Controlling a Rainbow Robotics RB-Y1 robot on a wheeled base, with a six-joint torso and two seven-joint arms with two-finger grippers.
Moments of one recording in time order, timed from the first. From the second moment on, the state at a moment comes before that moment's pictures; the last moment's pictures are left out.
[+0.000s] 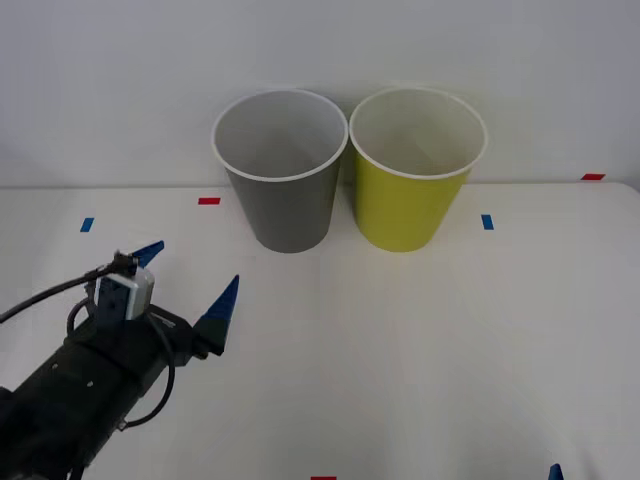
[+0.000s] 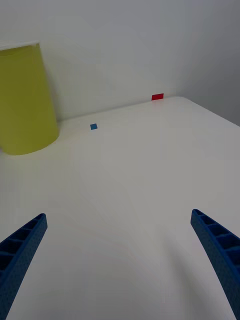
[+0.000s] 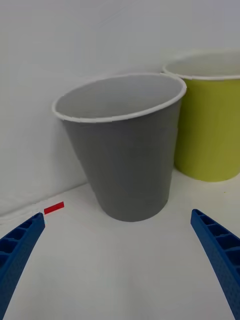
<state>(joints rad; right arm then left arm) 1.21 -0.19 0.25 -2.02 -0.24 -0.68 1.53 0.47 0.46 -0.20 -2.36 0.43 0.29 -1.84</state>
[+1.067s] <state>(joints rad) 1.21 -0.19 0.25 -2.02 -0.24 -0.68 1.53 0.96 0.45 -0.31 -2.18 0.18 -0.41 -1.67</state>
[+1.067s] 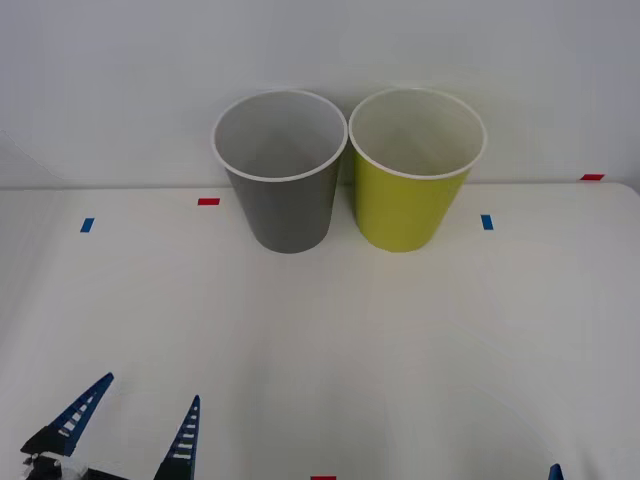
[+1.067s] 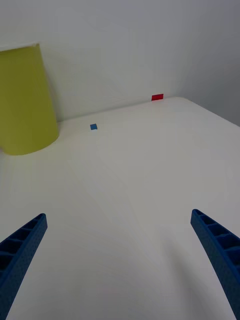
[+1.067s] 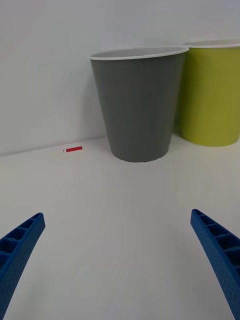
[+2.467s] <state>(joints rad) 1.21 -0.19 0.25 -2.02 -0.24 -0.68 1.53 1.18 0.41 -0.30 -2.15 0.20 -0.48 -1.71</state>
